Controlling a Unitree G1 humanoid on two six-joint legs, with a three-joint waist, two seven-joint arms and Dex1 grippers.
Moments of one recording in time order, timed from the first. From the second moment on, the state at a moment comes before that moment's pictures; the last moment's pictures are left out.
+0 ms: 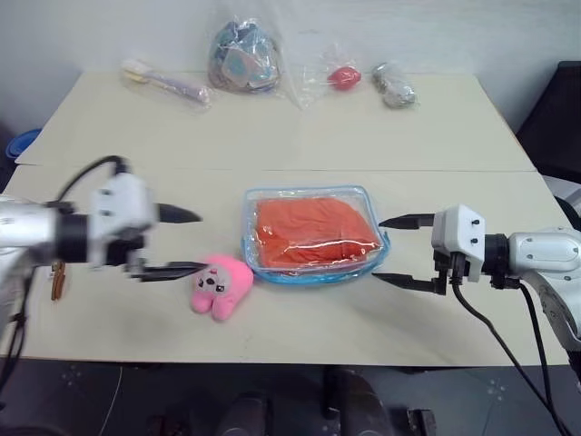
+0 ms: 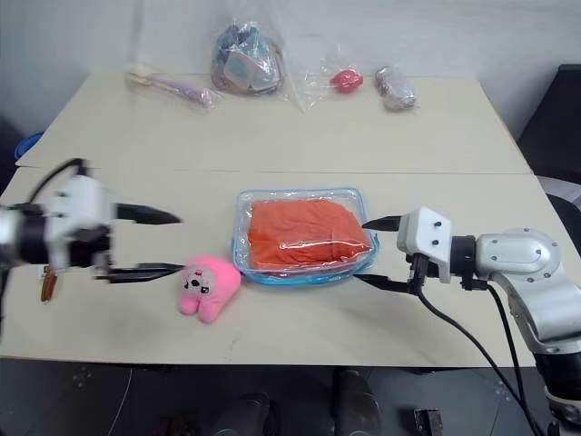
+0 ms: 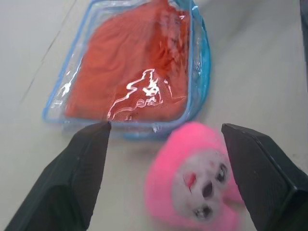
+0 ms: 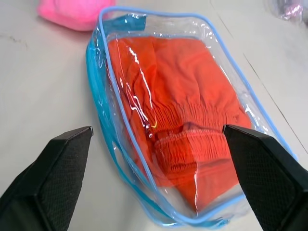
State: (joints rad) left arm -0.41 1.03 0.00 -0.45 -0.37 0.51 -1.07; right arm -0.30 -0.93 -0.05 -0.35 0.42 0.29 1.10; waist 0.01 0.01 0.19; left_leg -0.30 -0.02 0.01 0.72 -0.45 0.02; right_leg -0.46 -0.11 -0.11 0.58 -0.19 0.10
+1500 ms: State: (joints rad) left arm -0.49 0.67 -0.21 -0.34 -0.05 0.43 -0.95; right arm -0.17 -0.90 -0.07 -0.57 0.52 0.44 1.00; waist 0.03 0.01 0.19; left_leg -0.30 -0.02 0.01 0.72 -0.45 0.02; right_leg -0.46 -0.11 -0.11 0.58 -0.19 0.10
